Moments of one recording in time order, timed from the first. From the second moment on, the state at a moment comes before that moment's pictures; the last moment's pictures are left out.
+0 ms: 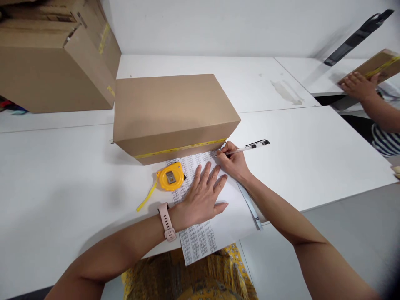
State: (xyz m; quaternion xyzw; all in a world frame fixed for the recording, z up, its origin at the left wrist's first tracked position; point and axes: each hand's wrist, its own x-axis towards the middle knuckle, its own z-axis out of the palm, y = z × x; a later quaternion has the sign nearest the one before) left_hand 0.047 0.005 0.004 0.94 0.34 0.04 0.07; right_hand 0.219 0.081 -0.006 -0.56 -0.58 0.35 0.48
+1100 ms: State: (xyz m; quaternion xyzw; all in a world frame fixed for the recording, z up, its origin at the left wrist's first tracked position) left_hand 0.048 0.006 0.005 0.93 0.35 0.03 0.08; right_hand 0.219 0.081 -0.009 -0.54 -0.59 0.35 0.49
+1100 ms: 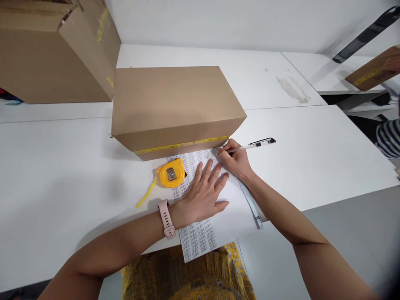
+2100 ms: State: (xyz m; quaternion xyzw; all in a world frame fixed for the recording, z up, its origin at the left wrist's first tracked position) left_hand 0.047 0.005 0.005 0.94 0.34 0.04 0.07; right_hand 0.219 0.081 -0.006 -0.56 -0.58 0.35 0.48
